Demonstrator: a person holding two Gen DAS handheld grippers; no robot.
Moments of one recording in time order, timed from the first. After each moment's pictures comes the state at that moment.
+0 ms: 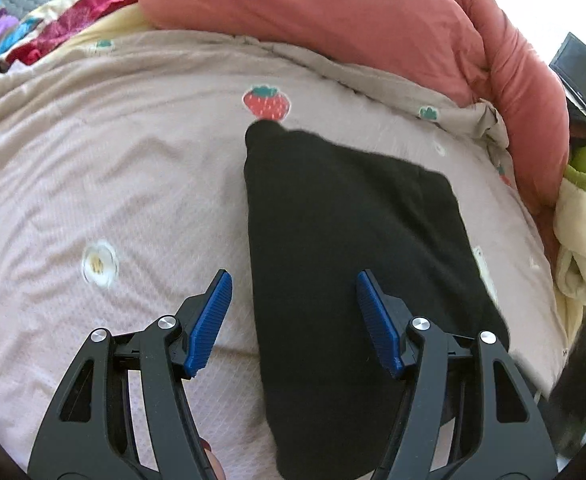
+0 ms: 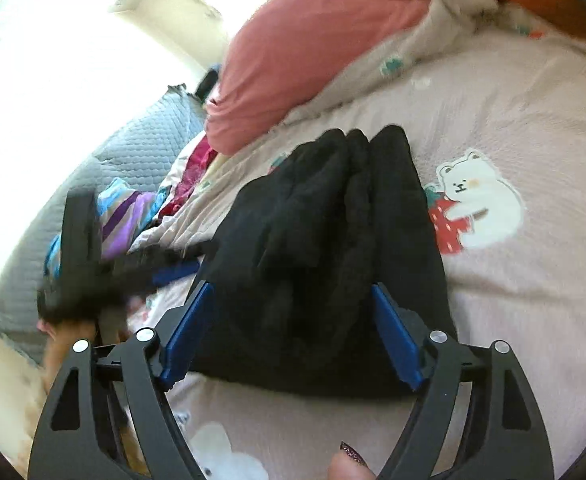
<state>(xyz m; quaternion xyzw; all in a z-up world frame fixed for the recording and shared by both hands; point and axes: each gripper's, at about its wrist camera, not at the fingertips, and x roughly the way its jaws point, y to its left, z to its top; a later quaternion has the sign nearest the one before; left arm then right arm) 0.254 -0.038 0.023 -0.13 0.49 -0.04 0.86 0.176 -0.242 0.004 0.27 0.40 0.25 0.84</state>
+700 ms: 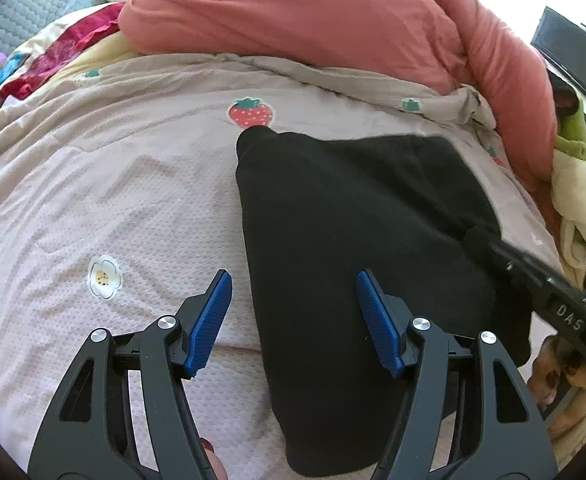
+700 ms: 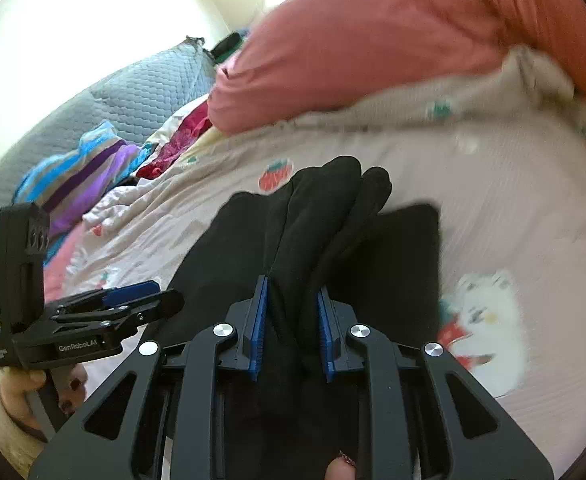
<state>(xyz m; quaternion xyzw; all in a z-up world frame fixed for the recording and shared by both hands) 0.241 -0.051 0.034 -0.08 0.47 -0.06 0.88 0.229 -0.213 0.034 0.10 0.39 0.25 0.88</state>
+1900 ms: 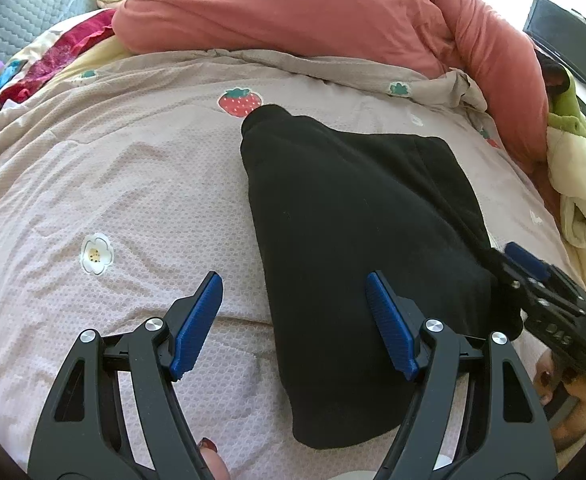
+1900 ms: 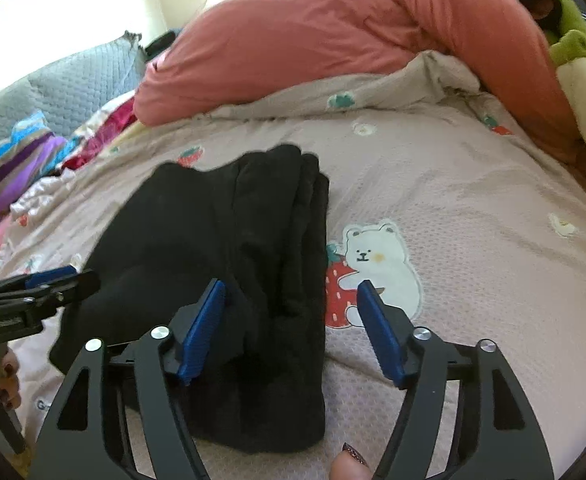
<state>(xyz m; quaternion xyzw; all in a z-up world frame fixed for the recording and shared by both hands) 0.222 -0.062 0.025 -0.06 0.47 -0.06 0.88 0.189 -0.244 0.008 0.06 0.39 0.11 0.91</state>
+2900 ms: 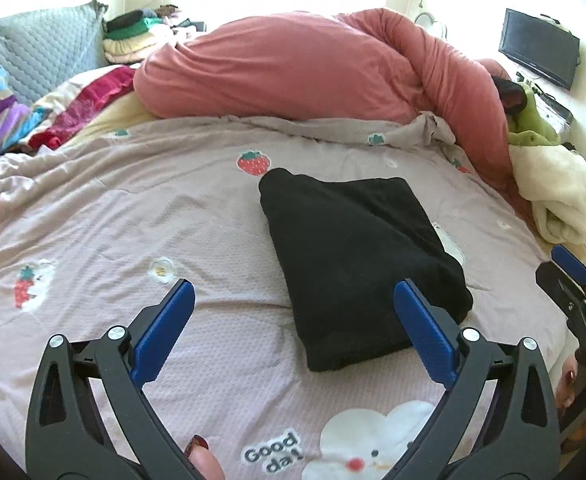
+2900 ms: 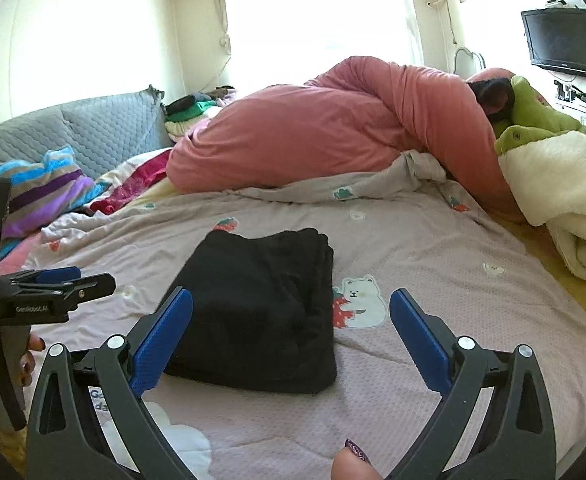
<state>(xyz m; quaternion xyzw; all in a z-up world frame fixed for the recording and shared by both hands) 0.141 -0.045 0.095 -0.03 0.38 -0.06 0.92 0.080 -0.241 0.088 0.04 0.26 0.10 0.96</state>
